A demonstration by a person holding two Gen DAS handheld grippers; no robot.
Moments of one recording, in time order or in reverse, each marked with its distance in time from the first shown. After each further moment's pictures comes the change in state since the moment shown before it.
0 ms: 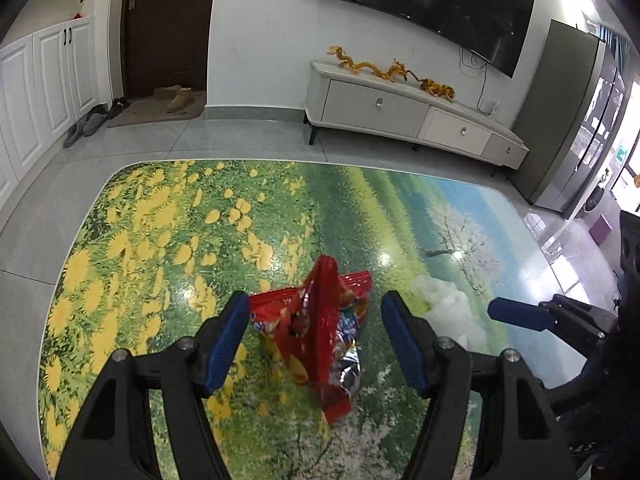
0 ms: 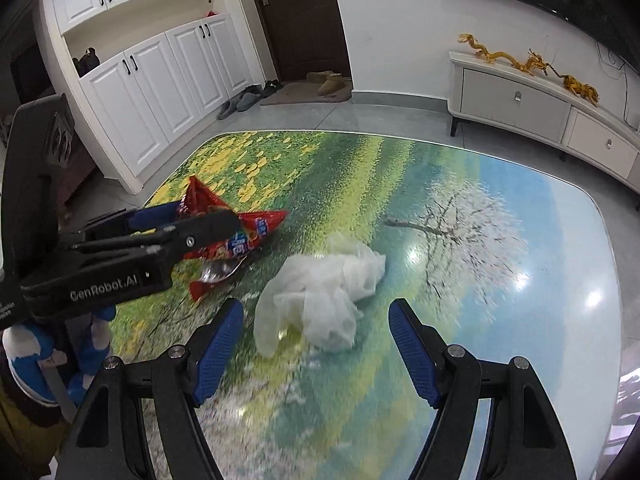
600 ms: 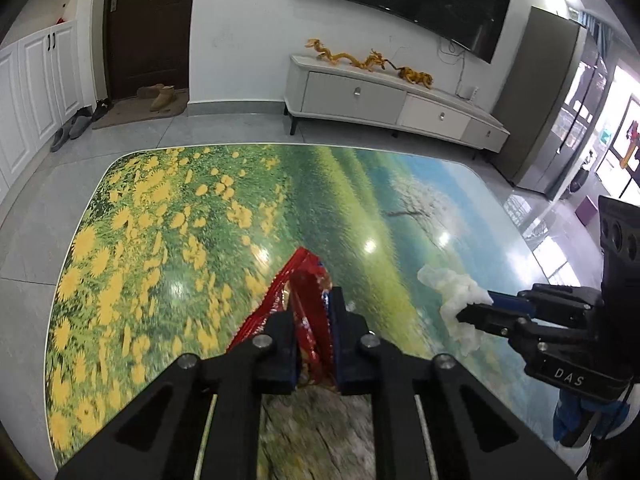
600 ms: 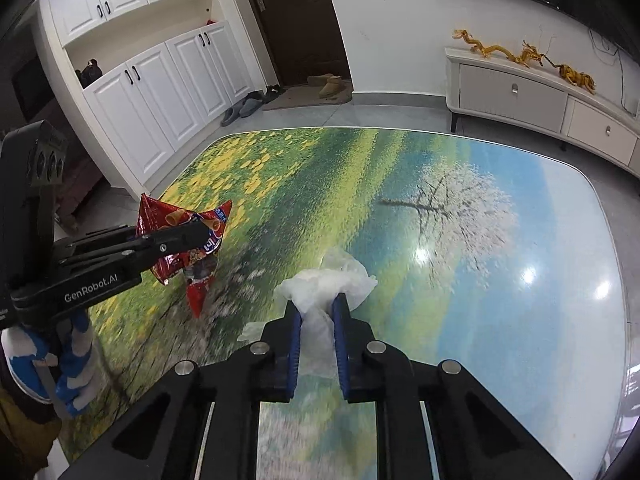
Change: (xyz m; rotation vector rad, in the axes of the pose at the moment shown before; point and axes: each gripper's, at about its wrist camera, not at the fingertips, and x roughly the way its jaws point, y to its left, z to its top) left arm -0.048 -0.020 -0.032 0.058 0.034 -0.053; right arm -0.033 -0.005 -0.030 0.029 -0.014 0.038
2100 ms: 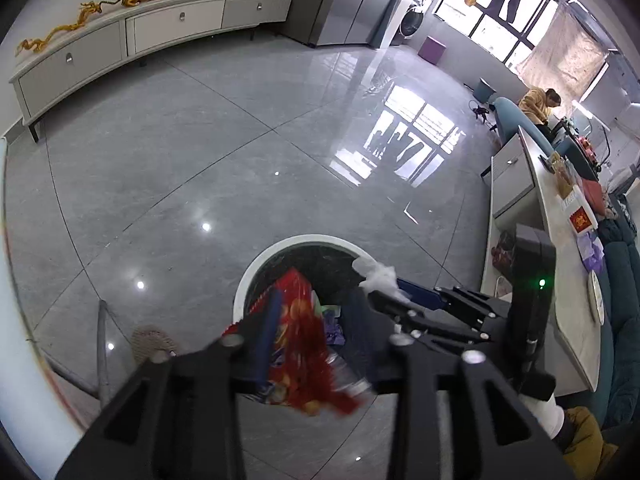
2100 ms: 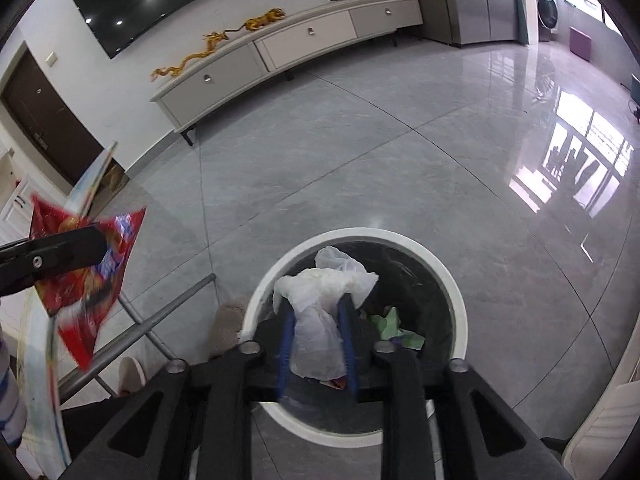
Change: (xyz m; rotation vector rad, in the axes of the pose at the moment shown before) left arm 0.100 -0.521 -0.083 0.483 0.362 -0.465; right arm -0.244 -0.323 -0.311 0.719 -0.111 -0.428
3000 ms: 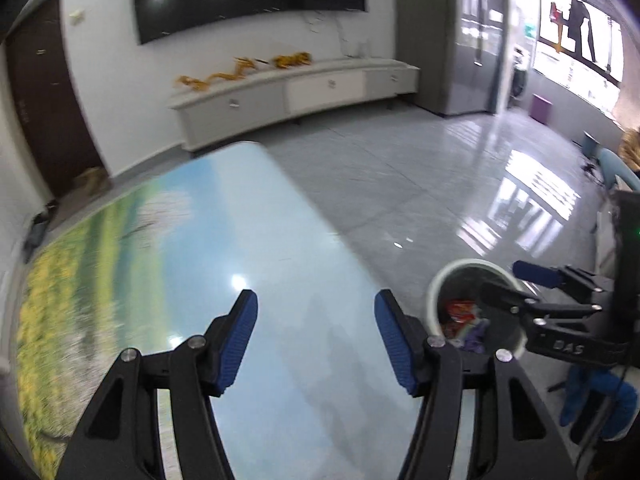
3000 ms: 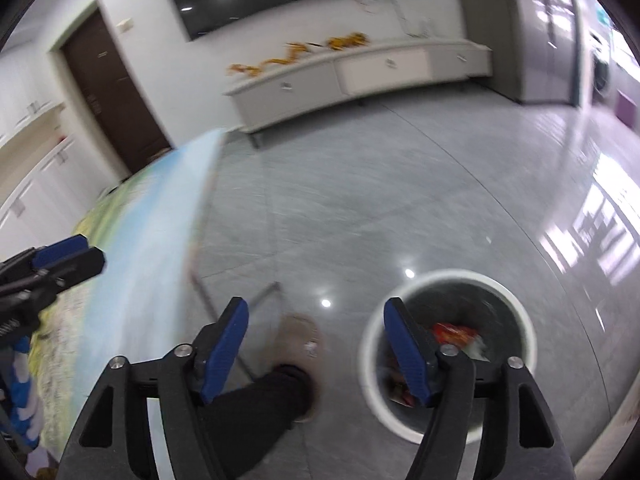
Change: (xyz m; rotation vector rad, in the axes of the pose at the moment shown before) left arm -0.187 0.096 -0.128 -0.127 -0.297 0.537; right arm -0.049 0.158 -0.015 -0.239 -0.093 0.120
